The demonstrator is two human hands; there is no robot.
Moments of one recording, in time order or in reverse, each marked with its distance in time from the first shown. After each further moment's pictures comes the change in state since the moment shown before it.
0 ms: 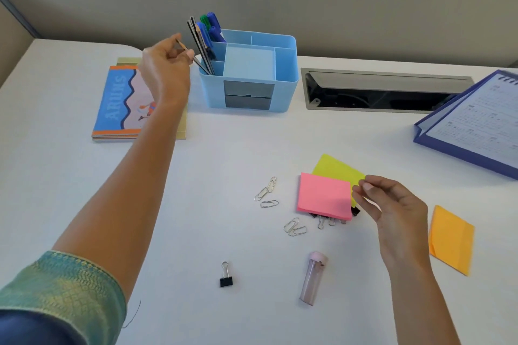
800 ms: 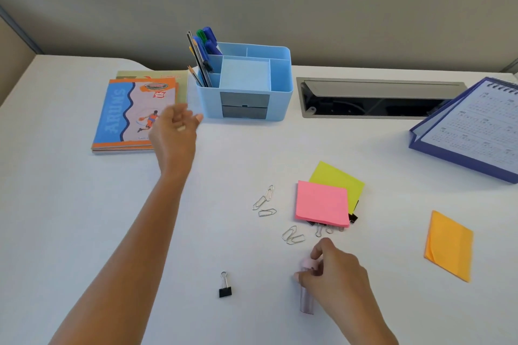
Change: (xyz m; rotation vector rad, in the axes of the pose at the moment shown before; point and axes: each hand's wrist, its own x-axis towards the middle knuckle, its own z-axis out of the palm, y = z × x) left_hand -0.085 -0.024 -0.021 0.146 -0.026 -0.117; right_hand -0.080 0.028 0.024 -1.316 -0.395 0.102
